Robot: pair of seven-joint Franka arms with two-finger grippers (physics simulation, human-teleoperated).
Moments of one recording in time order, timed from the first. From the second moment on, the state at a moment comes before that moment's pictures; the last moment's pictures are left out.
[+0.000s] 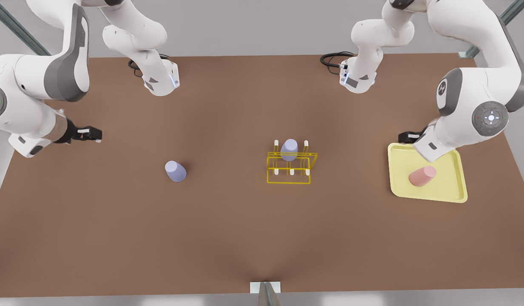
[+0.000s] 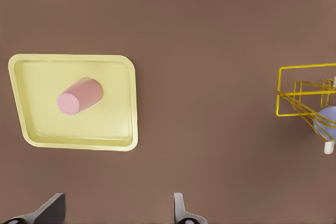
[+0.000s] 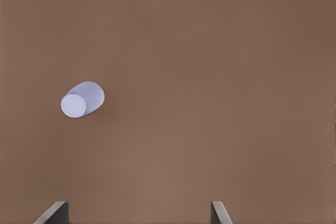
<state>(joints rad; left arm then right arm) -0.02 0.20 -0.07 -1.46 0.10 1.39 0.01 0.08 0.11 -0.10 -1.51 -0.07 1.42 -0.10</state>
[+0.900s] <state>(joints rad) 0.17 0.45 0.12 -1.89 0.07 2.11 0.25 0.31 0.22 -0.08 -2.14 -0.02 2.34 0.03</state>
